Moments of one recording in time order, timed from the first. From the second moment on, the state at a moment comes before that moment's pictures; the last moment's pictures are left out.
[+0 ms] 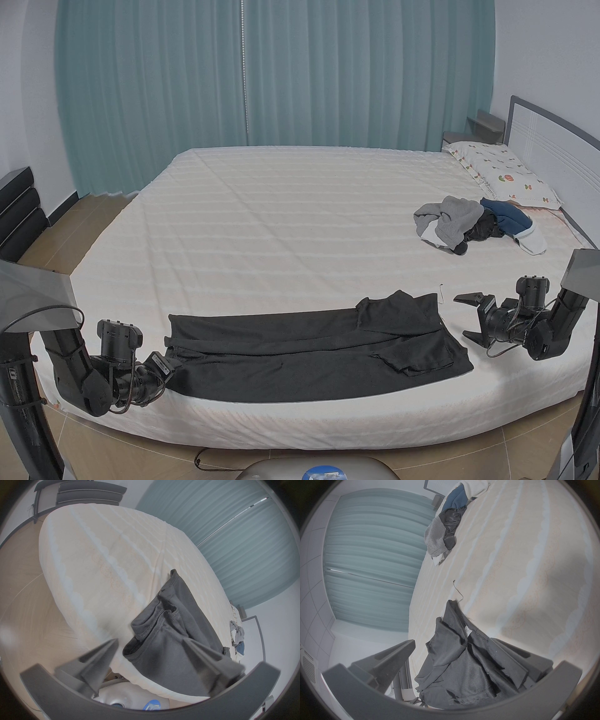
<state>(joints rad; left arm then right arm) -0.10 2.17 -0.35 -1.00 -0.02 -0.93 -0.12 2.28 -0.69 -1.07 0.48 1.01</state>
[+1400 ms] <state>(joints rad) -0.10 2.06 -0.39 -1.05 0.11 -0.89 -0.12 2.28 -0.69 -1.07 0.48 1.01</state>
